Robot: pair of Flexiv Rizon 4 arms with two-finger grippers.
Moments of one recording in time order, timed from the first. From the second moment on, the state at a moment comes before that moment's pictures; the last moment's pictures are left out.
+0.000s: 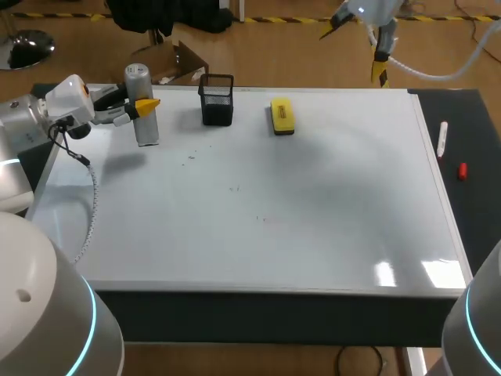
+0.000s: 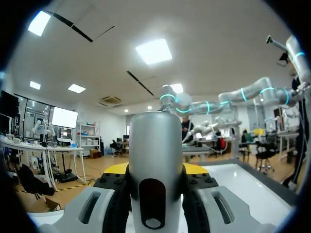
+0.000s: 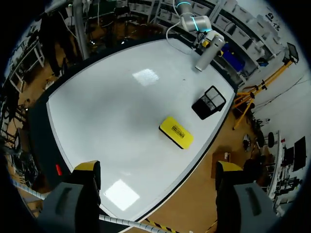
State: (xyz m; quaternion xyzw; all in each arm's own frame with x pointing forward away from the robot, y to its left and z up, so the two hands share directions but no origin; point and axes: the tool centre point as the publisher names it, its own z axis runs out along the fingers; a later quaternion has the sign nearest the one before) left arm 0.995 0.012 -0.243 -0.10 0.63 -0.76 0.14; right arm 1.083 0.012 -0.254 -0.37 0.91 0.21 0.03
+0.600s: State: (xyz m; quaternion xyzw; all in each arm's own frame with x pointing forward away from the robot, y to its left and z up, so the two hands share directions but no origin) left arm 0.995 0.012 -0.243 -0.10 0.63 -0.76 0.14; right arm 1.084 -0.036 -0.222 -0.30 0.92 0.27 0.03
